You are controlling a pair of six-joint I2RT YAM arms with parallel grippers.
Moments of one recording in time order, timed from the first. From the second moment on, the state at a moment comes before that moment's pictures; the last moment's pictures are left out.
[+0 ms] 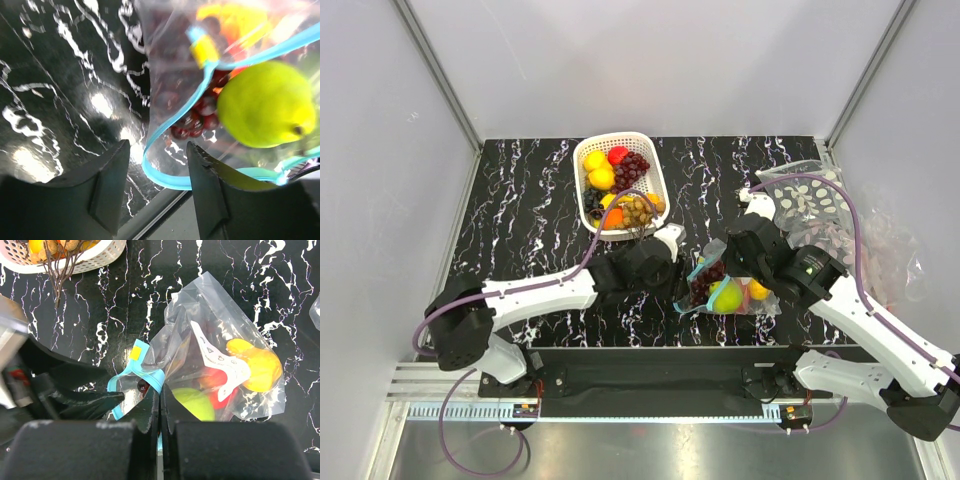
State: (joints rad) left arm -1.07 1.48 1.01 -0.21 -0.06 -0.60; right arm 0.80 1.00 1.13 -0.90 0.40 0.64
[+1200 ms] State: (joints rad) left arm -0.93 1.27 1.19 -0.47 0.06 -0.57; right arm 0.80 1.04 1.18 -0.86 0.34 0.65
